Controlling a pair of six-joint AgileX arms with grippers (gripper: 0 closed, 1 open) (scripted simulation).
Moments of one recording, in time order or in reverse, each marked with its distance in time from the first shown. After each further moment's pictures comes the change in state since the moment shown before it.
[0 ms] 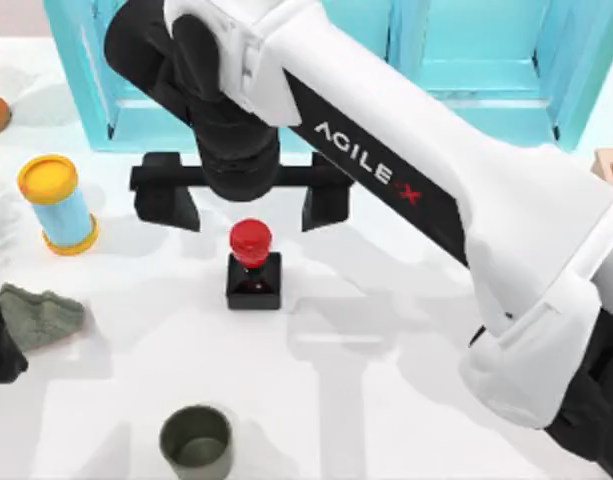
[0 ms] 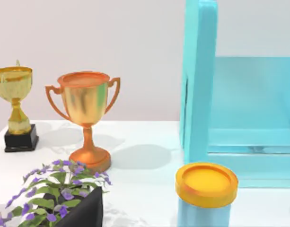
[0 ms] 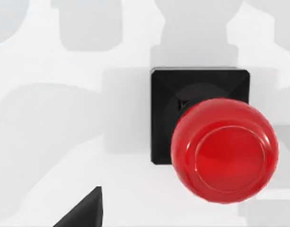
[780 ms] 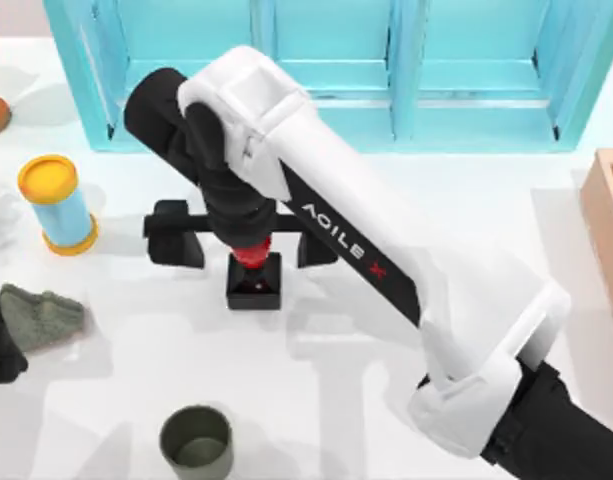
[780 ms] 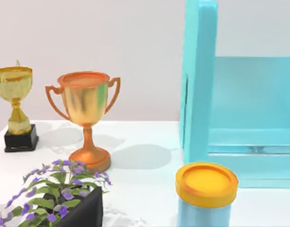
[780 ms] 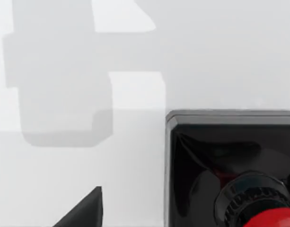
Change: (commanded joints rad) left arm 0.000 0.000 0.000 0.000 0.000 0.000; right arm -0.019 0.382 0.493 -0.106 0.004 -0.020
